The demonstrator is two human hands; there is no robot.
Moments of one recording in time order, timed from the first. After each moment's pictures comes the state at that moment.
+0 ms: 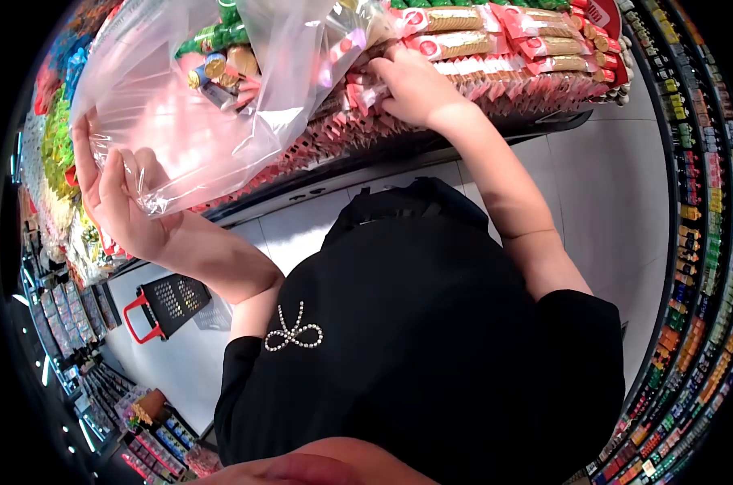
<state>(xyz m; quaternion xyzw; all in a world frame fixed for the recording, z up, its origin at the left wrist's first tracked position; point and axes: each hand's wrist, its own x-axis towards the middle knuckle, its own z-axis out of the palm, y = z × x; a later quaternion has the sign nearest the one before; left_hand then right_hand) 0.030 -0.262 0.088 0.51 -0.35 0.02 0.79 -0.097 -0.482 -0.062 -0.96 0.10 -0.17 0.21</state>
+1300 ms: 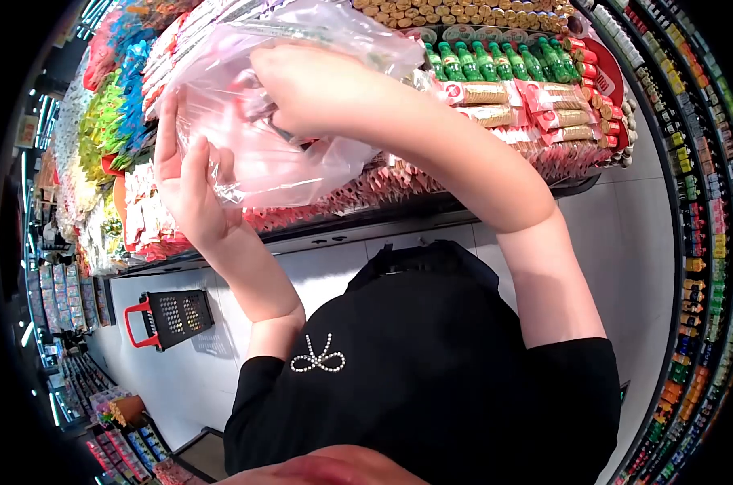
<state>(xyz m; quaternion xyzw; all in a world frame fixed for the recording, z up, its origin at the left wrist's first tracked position) 0.041 -0.261 0.096 0.47 -0.36 -0.04 0.80 -0.008 -0.415 0.106 -0.93 -0.06 -0.27 0.22</state>
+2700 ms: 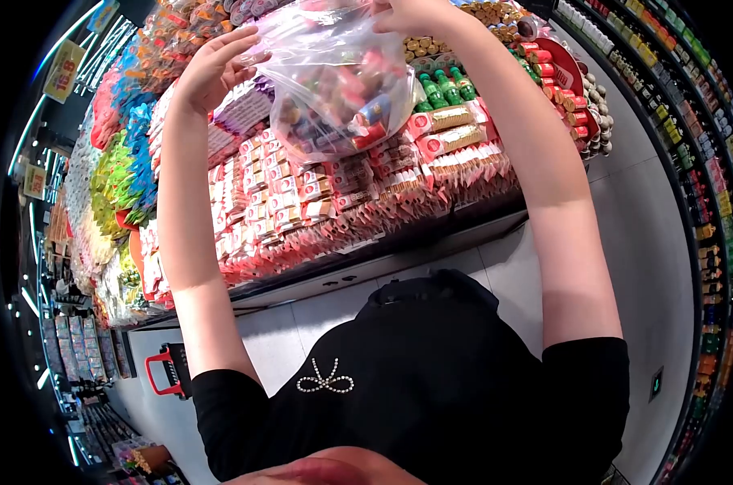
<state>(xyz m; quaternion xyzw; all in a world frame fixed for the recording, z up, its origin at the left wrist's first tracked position) 0.157 -0.386 0.173 0.63 -0.44 -0.31 0.55 -0.039 -0.585 0.140 -0.94 0.08 -0.33 0.11</state>
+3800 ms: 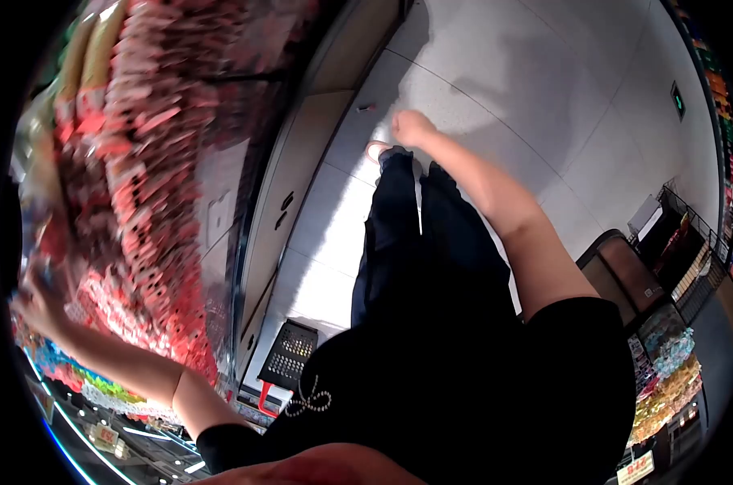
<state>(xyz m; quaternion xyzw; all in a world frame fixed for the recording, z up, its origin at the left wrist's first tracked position) 0.204 -0.406 0.050 0.61 -0.72 0.32 0.05 -0.300 -0.347 -0.447 -0.66 0.59 0.02 0.46</state>
